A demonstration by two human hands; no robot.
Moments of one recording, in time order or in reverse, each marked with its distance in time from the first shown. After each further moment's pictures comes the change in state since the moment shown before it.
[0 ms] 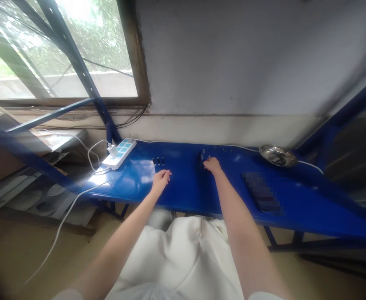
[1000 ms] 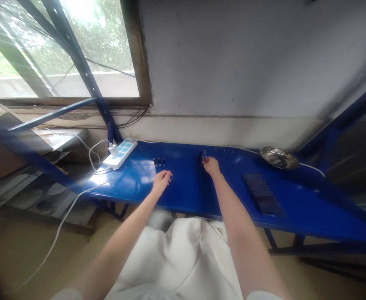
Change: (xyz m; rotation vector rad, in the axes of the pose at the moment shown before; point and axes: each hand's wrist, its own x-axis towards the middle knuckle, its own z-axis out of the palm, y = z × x) left_hand 0.000 -0.001 -0.001 0.000 -0.013 0.011; right_hand -0.002 -0.004 0.007 -0.164 0.079 -0.152
